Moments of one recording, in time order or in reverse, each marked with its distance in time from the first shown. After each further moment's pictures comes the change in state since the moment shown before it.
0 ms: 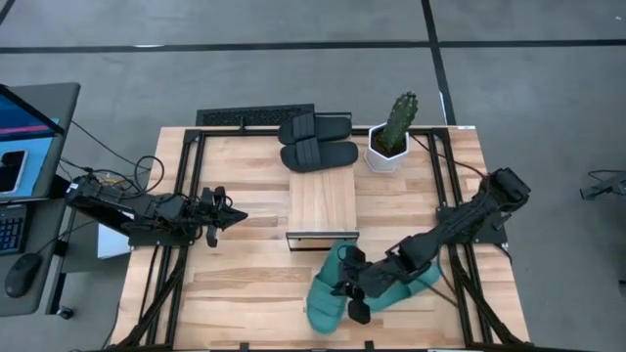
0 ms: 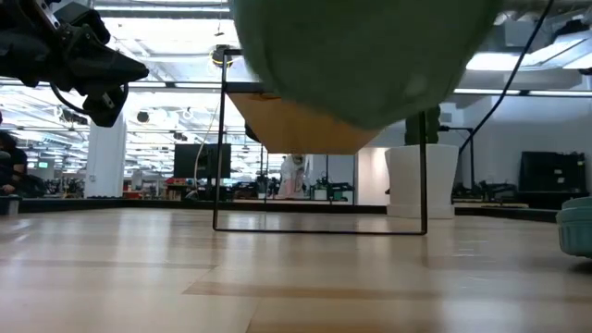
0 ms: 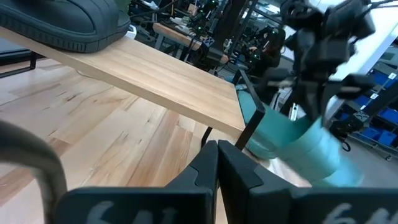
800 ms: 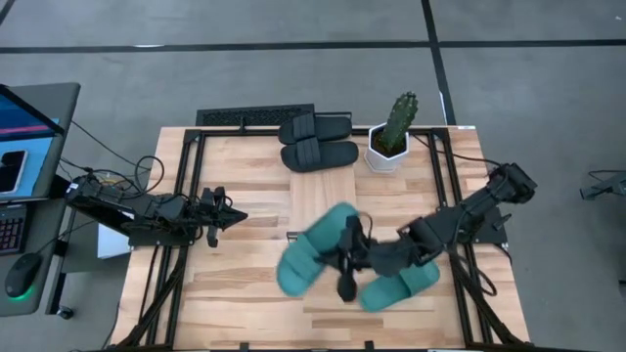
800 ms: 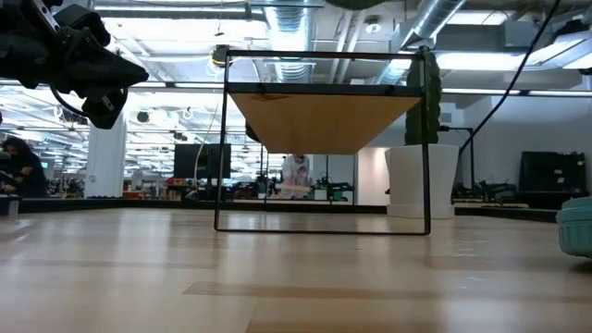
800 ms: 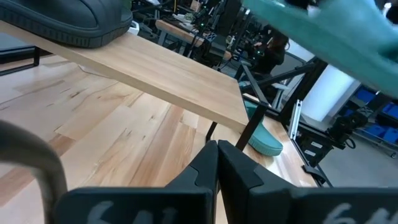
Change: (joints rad) left arm 0.000 0.000 0.000 -0.019 -0.007 0.001; right arm -0.072 -0.064 0.267 -0.076 0.316 -0.098
